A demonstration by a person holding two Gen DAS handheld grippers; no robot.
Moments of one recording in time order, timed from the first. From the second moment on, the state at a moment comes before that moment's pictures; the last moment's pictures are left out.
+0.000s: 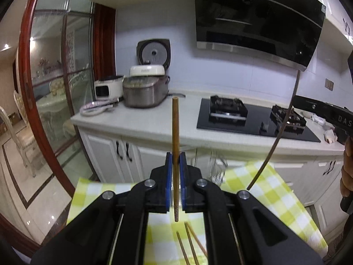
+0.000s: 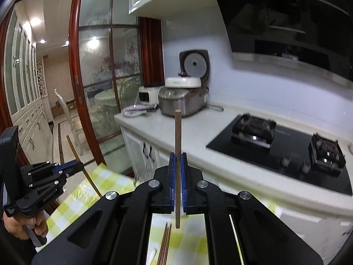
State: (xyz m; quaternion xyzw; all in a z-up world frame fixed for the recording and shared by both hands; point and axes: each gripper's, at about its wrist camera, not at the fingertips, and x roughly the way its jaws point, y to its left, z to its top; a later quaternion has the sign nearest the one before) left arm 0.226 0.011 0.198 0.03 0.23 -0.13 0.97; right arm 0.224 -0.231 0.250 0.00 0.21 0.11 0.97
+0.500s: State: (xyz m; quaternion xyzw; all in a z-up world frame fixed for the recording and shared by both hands) left arm 0.314 -0.015 0.224 0.00 0.20 -0.15 0.97; right arm 0.323 -0.207 0.257 0.01 0.19 0.12 0.97
